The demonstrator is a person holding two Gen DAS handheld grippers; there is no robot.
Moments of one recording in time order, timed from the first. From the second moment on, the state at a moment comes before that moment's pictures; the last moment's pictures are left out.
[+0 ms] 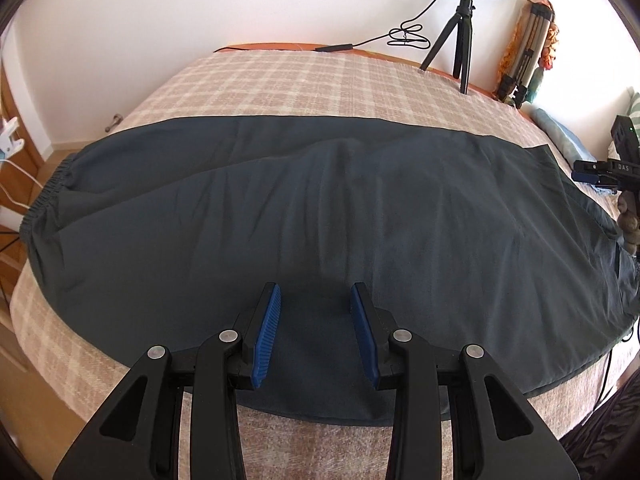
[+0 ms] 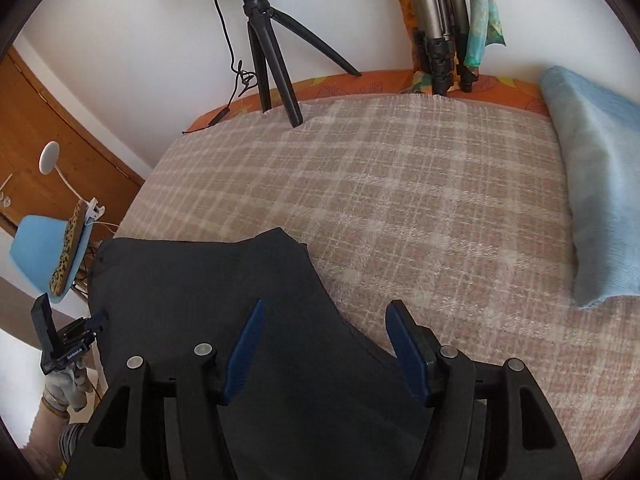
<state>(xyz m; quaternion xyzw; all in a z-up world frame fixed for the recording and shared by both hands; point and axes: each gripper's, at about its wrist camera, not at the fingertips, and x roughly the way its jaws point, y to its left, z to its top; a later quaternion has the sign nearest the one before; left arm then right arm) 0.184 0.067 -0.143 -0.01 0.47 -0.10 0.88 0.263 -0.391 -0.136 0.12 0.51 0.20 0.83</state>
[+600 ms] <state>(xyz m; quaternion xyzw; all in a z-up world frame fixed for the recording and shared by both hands) 0.178 0.085 -0.139 -0.04 0.45 -0.09 0.89 0.289 -0.347 -0.116 -0.02 0.49 0.17 0.85</state>
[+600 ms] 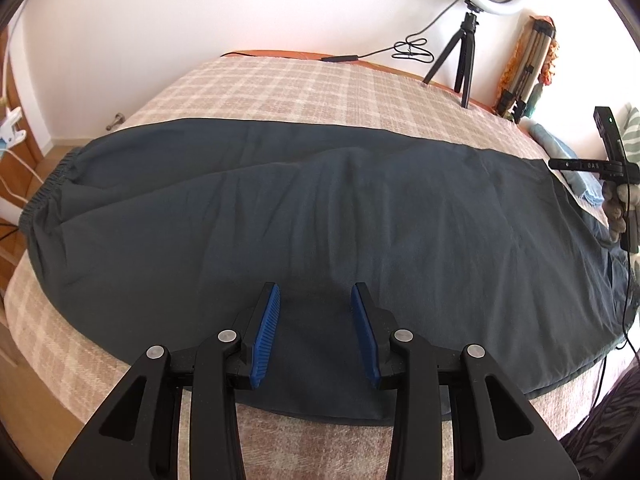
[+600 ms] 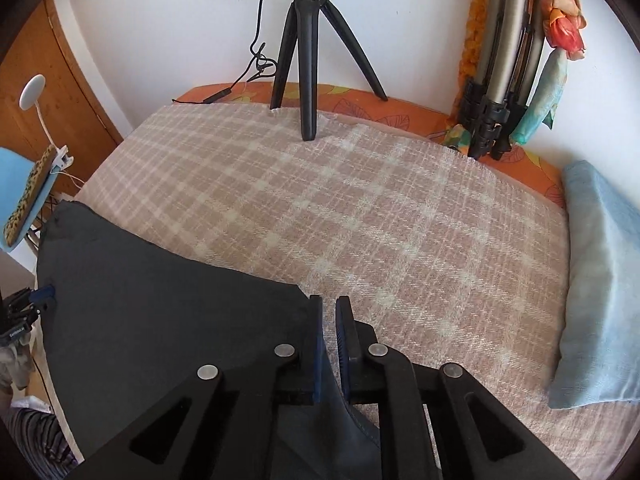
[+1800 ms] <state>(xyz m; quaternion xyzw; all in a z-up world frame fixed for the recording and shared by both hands) 0.217 0.321 -0.169 -0.29 0.39 0.12 0.87 0.218 -0.195 -0.046 -0.03 0.44 0.25 0.86</state>
